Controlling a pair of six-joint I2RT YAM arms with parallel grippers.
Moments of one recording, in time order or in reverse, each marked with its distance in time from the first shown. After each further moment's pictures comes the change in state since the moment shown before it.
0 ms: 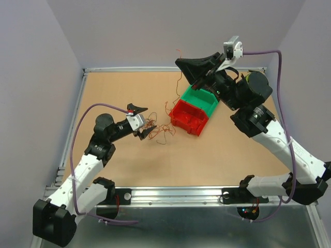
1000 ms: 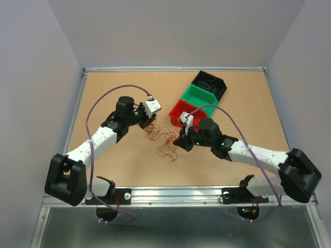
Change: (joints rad) left arm -0.053 0.457 0.256 -0.270 -0.217 0.084; right arm -0.006 0.139 -0.856 0.057 -0.265 -0.085
